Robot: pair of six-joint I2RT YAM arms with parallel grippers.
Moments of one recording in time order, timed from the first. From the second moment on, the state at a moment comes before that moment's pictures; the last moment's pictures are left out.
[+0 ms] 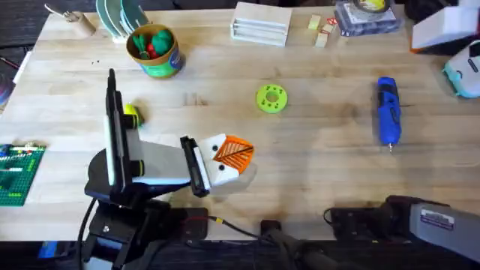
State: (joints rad) left arm -0.21 0.01 0.01 -0.10 1.04 0.06; right arm -0.19 1.31 1.59 -1.40 -0.05 -0.16
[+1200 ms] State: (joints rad) left arm -0.21 0.01 0.01 -0.10 1.04 0.06; right arm -0.33 1.88 1.46 -1.11 -0.01 -0.19
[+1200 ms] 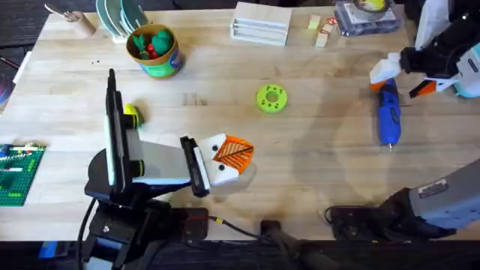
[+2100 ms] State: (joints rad) left arm -0.21 0.01 0.01 -0.10 1.04 0.06; right arm -0.34 1.90 1.32 -0.98 0.03 -0.17
